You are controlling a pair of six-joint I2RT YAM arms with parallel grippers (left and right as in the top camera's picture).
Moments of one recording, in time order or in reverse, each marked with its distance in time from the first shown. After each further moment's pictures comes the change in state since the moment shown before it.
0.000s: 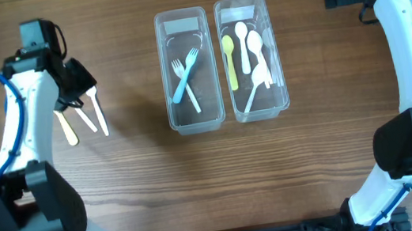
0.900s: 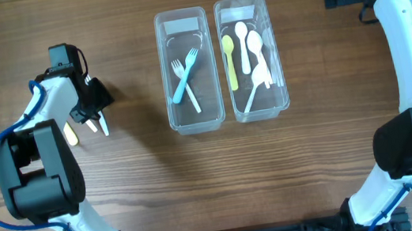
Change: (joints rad) left arm 0.000 0.179 -0.174 0.284 0.069 0.085; right arm 0.000 0.000 0.000 0.000 0.000 0.000
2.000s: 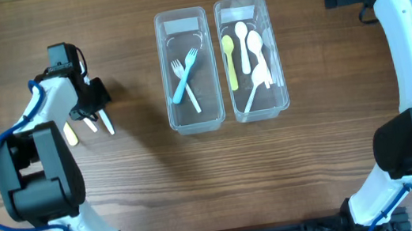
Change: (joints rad) left arm 0.000 -0.023 0.000 0.002 0.007 0.126; right arm 0.000 0.000 0.000 0.000 0.000 0.000
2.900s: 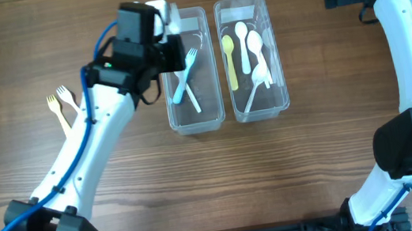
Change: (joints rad) left arm -0.499 -0.323 0.151 0.039 0.155 -0.058; right arm 0.000 0.000 0.000 0.000 0.000 0.000
